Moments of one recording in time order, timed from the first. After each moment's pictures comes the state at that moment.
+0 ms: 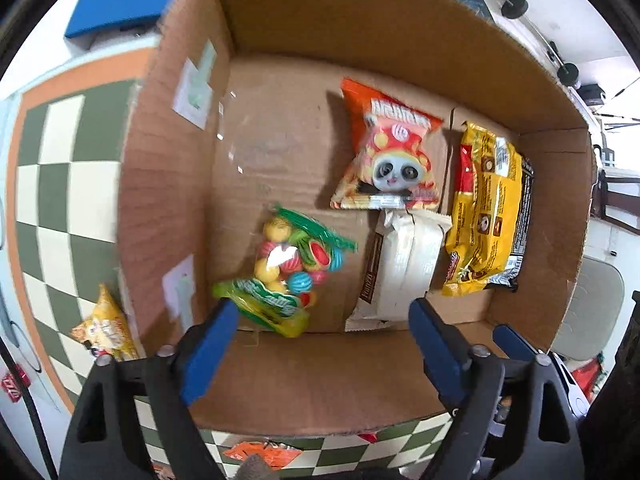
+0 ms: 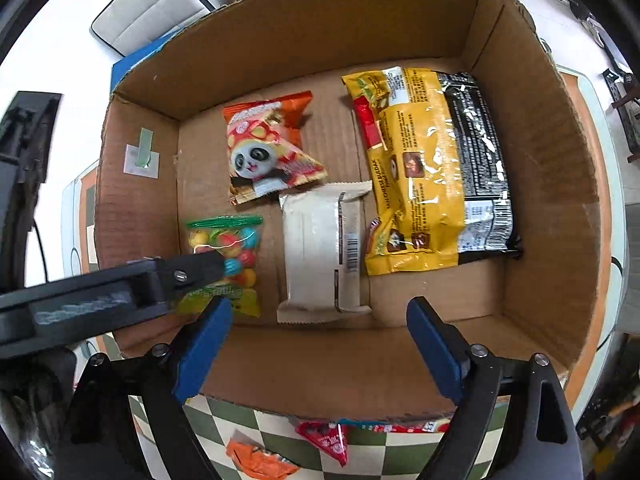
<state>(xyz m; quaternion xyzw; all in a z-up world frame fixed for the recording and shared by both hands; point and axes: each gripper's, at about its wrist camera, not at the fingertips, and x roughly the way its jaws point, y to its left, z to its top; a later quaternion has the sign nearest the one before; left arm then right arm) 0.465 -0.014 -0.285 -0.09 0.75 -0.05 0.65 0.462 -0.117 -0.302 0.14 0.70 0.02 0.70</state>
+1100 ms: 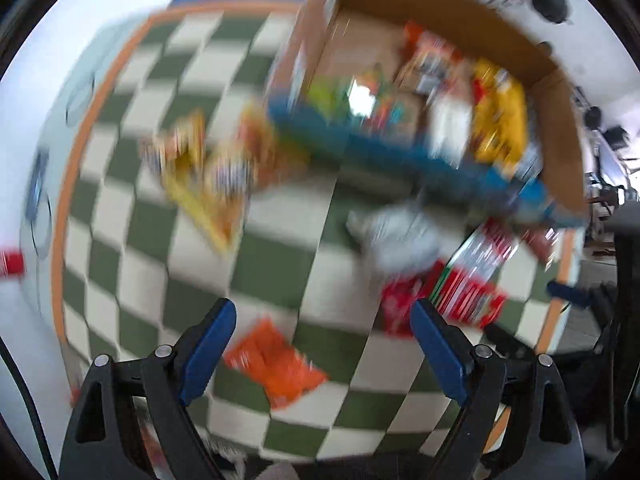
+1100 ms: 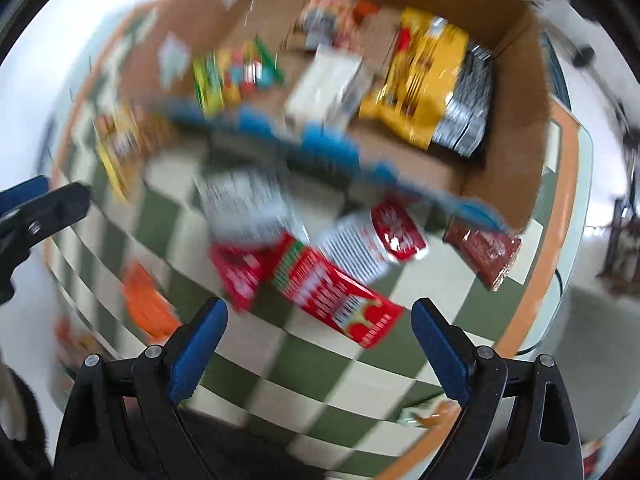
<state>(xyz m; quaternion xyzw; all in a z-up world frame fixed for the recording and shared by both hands) 0.257 0.002 -0.257 -0.11 0.71 0.06 0.70 0.330 -0.114 -0.277 -0.11 0.73 0.15 0.66</state>
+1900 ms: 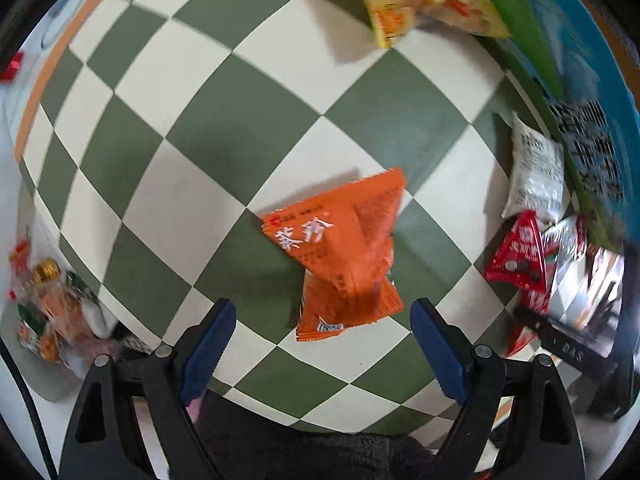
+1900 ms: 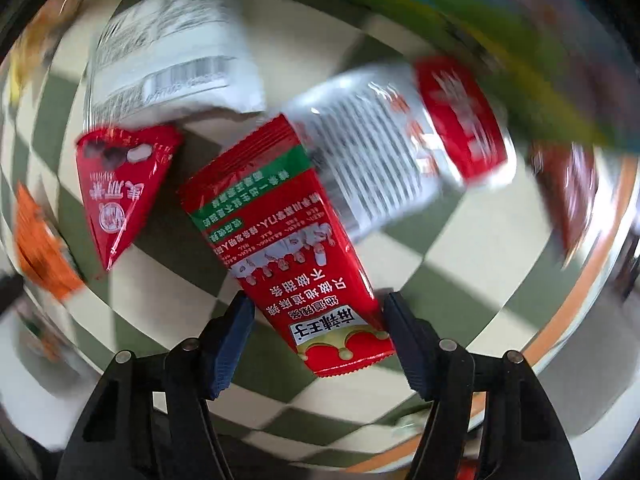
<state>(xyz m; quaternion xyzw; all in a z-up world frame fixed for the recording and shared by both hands) 0.151 0.072 -0.347 -0.29 0.74 0.16 0.59 0.298 -0.151 -0.393 -0.13 0.81 0.11 0.56</state>
